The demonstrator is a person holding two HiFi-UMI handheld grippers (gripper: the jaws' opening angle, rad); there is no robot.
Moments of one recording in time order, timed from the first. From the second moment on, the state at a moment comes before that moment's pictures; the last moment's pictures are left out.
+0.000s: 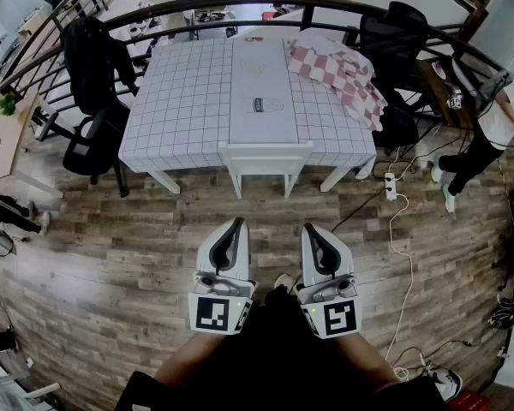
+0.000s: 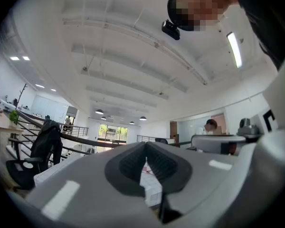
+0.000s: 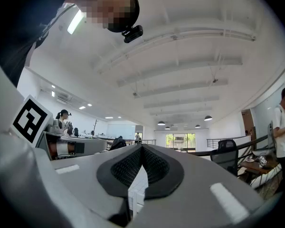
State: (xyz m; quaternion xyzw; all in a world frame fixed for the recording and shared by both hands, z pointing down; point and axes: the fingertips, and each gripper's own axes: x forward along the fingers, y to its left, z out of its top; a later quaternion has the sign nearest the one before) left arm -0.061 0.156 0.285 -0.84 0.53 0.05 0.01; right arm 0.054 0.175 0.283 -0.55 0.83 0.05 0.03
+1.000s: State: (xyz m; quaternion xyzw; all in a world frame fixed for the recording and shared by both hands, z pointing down) left arm -0.044 0.161 0.291 -0.85 0.52 0.06 0.00; right arm 0.056 0.176 0.293 -0.56 0.83 0.04 0.02
